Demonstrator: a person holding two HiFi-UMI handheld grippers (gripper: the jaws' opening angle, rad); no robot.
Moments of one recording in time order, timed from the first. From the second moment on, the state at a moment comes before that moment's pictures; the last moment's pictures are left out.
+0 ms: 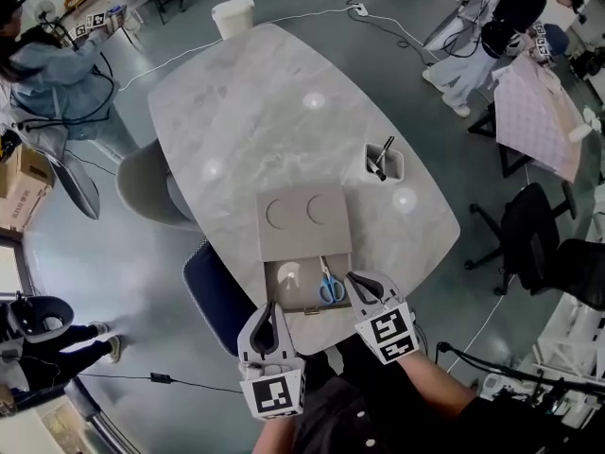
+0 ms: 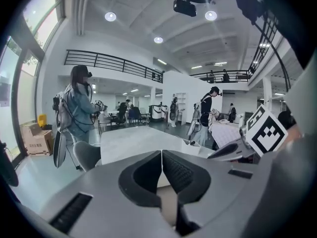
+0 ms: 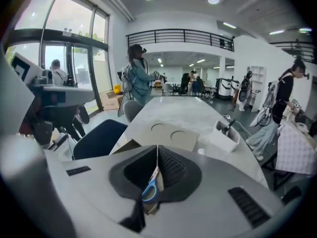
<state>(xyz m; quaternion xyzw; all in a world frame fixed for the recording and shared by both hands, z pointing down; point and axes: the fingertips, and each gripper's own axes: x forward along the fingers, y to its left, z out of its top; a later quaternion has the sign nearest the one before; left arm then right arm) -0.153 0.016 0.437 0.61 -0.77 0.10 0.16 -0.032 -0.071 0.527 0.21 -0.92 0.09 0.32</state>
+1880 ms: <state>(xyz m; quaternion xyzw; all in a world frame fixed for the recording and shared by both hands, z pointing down) -0.157 -0.030 0.560 0.71 -0.63 0.19 0.24 -0.041 -0.030 0.697 0.26 -0.72 0.32 0.56</state>
